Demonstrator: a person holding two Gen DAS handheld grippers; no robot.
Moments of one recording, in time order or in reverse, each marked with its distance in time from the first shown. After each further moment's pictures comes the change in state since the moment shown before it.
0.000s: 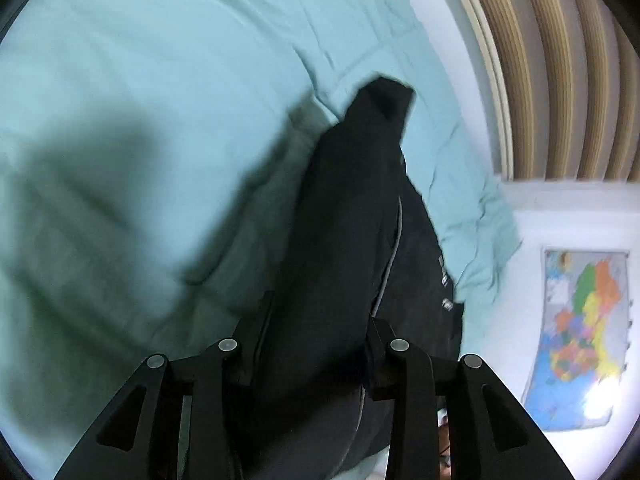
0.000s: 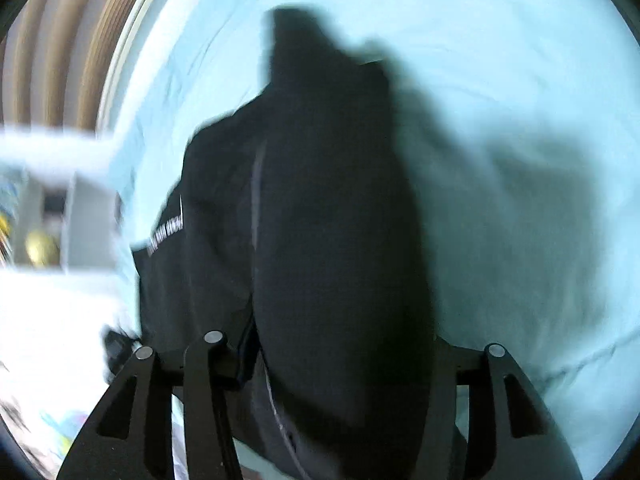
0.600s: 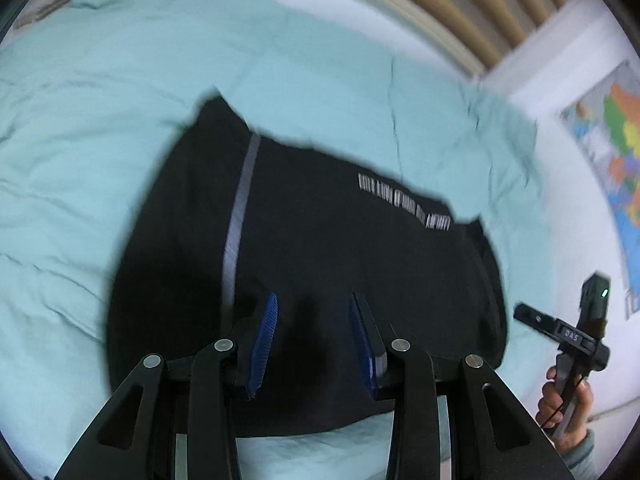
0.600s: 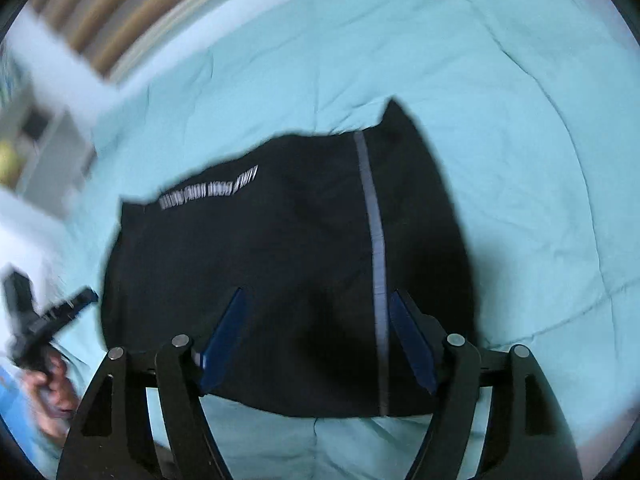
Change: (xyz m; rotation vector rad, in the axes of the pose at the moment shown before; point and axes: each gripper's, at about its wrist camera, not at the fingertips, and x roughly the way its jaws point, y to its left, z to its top) left arm 0.007 -0.130 -0.085 0.532 -0.032 0.284; right arm -0.025 0.128 -0.082 -0.403 -0.168 -0.347
